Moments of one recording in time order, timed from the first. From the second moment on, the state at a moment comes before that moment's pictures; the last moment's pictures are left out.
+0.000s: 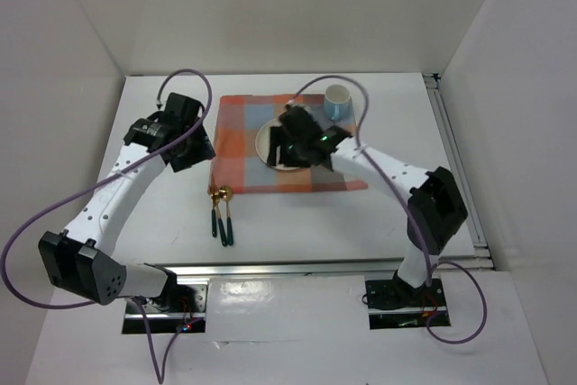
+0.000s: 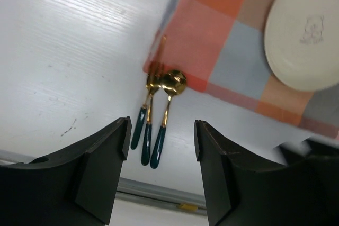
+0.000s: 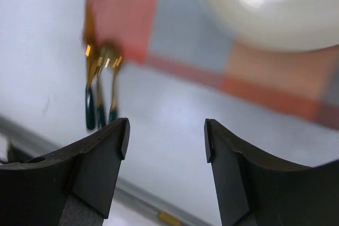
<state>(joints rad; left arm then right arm) -0.30 1.34 1.35 -1.03 -0.23 -0.69 0.70 1.71 1.41 -0.52 0.08 0.66</state>
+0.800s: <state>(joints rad) -0.14 1.23 1.36 -1.11 -0.23 -0.73 1.15 2.15 1.62 -0.56 0.10 0.65</state>
